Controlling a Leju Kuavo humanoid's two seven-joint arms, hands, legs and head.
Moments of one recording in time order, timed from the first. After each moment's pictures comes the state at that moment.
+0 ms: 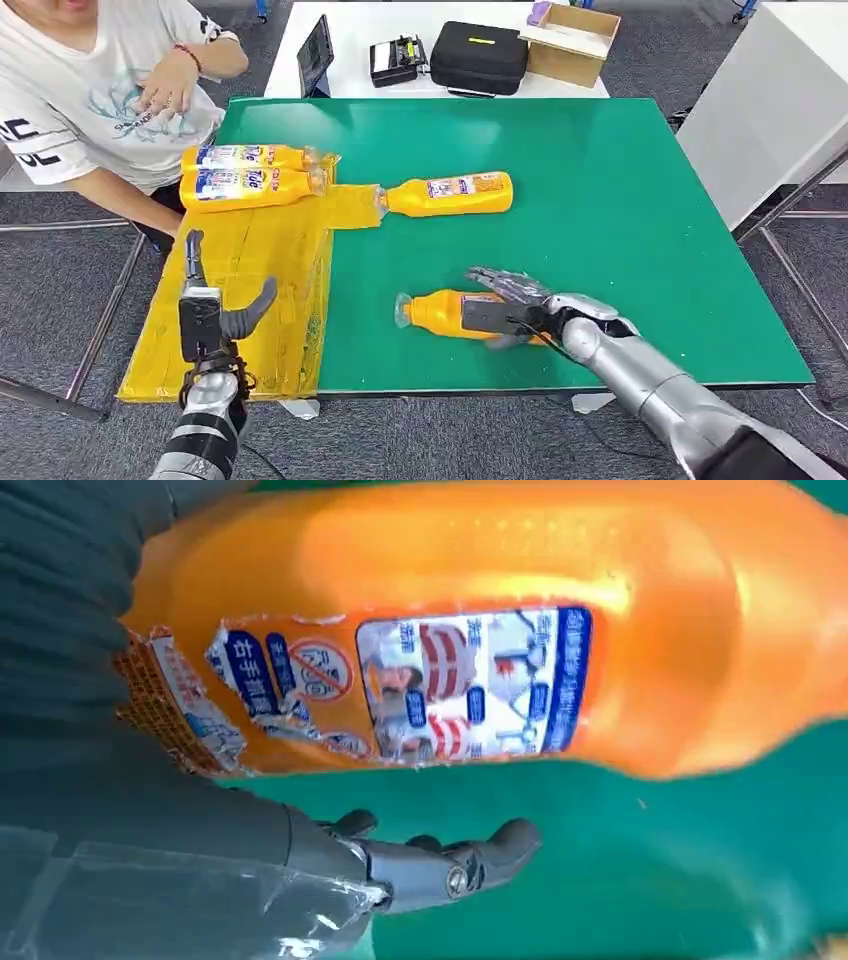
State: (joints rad) left arm -0.34 -0.22 0.03 -0.92 -0.22 0.42 -0.66; right arm -0.56 -0.41 0.93 -1.02 0.44 0.39 -0.13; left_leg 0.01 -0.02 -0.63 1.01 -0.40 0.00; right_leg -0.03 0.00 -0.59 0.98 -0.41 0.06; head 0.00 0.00
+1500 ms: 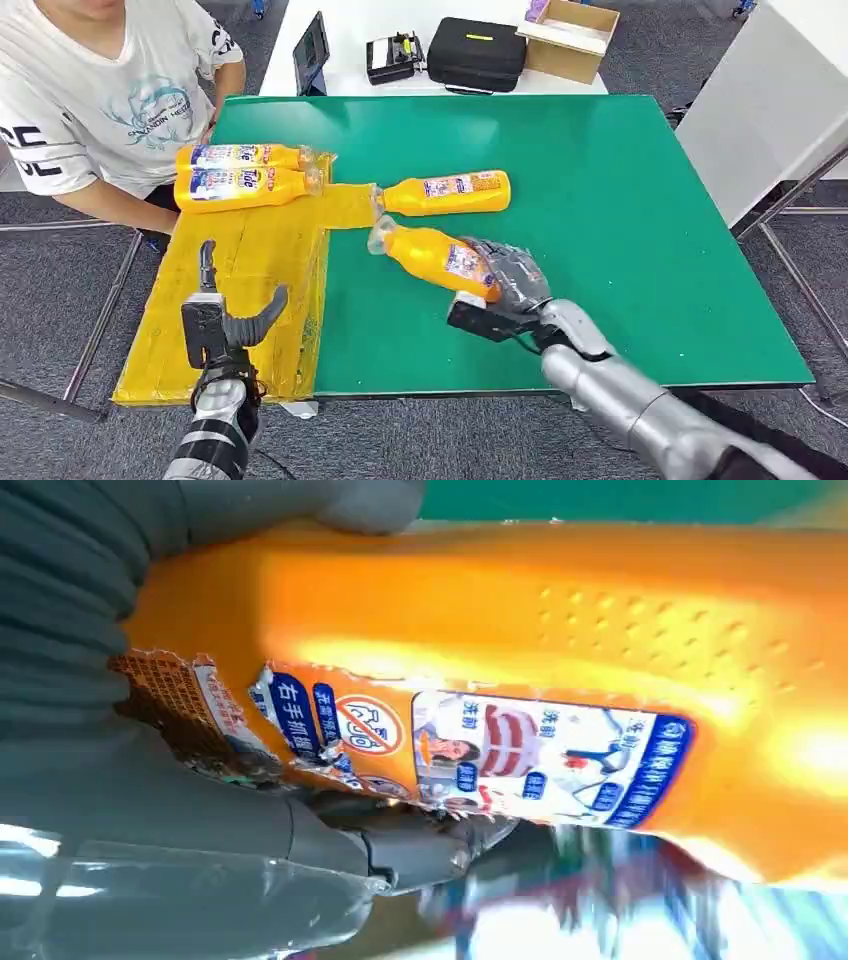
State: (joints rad) left arm -0.30 -0.25 0.04 -0.93 -0.16 0.35 -0.64; right arm -0.42 -0.32 0.90 -1.16 0.58 -0.35 -0.12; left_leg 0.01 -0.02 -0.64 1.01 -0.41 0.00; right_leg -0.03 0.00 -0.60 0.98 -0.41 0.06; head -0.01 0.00
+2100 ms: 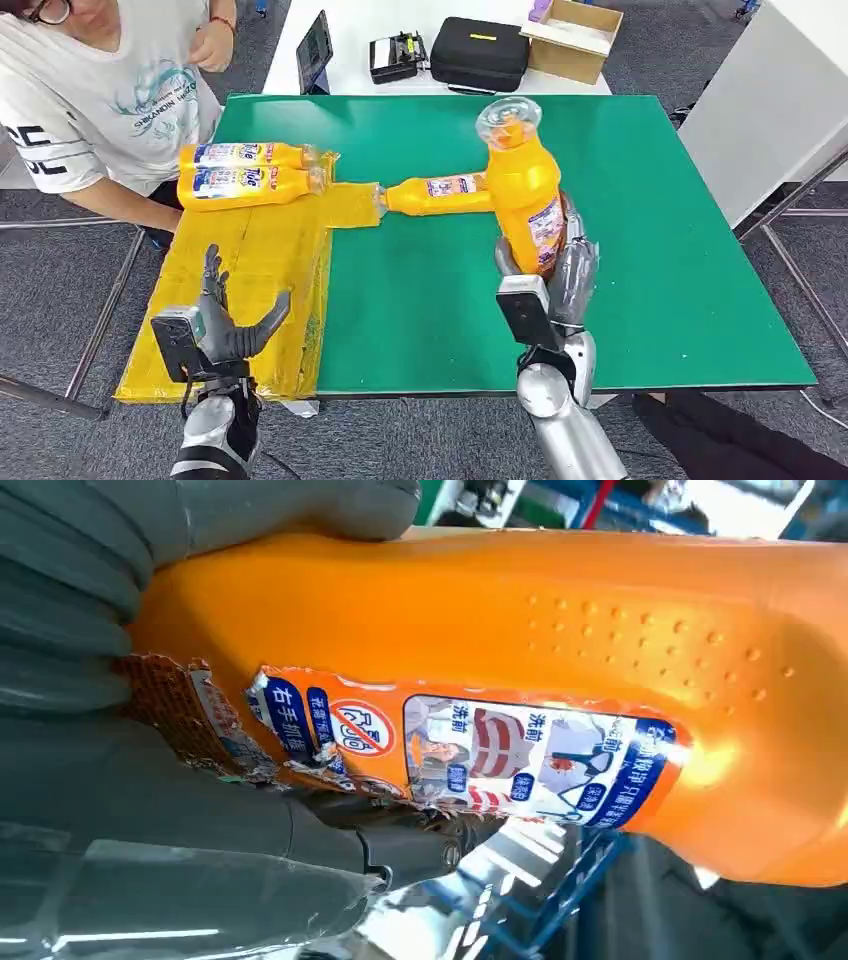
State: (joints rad) left arm -0.18 -0.27 -0.02 -1.18 -0.02 0.13 -0.53; right arm -0.13 0.07 0.31 -1.51 0.64 -0.59 -0.37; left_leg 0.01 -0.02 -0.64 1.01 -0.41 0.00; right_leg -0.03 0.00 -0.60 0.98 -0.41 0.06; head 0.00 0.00
